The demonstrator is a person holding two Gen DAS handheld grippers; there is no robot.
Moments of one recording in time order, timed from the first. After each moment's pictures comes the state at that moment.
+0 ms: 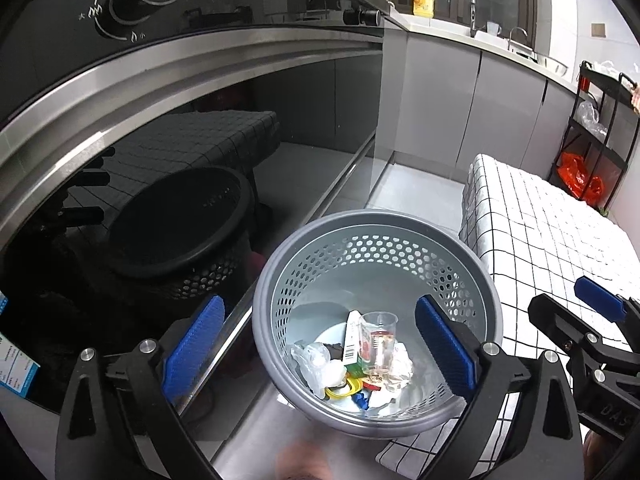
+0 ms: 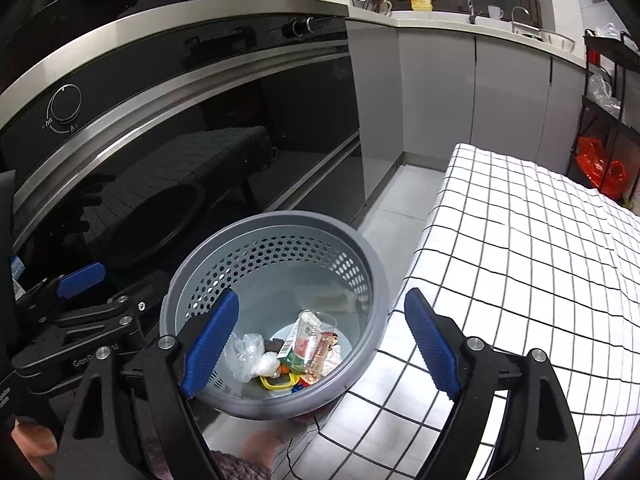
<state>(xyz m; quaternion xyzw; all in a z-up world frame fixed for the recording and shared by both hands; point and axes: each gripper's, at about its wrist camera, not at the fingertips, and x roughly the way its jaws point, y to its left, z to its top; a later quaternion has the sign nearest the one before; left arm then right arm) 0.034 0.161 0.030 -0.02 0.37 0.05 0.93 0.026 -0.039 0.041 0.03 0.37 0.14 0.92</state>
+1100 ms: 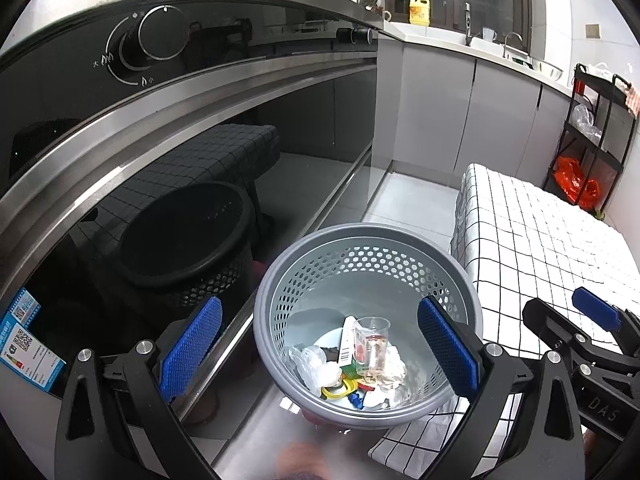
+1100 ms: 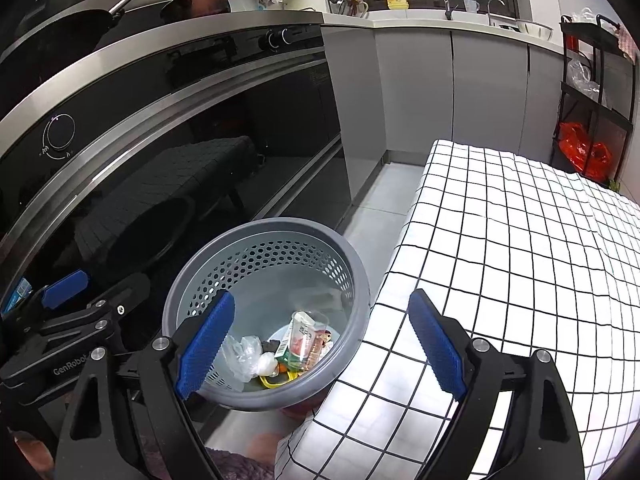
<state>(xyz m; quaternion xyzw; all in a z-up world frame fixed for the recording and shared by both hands) 0.022 0.150 0.051 -0.01 0.36 0.06 0.93 0.016 -0.055 0.053 0.06 0.37 0.12 0.92</state>
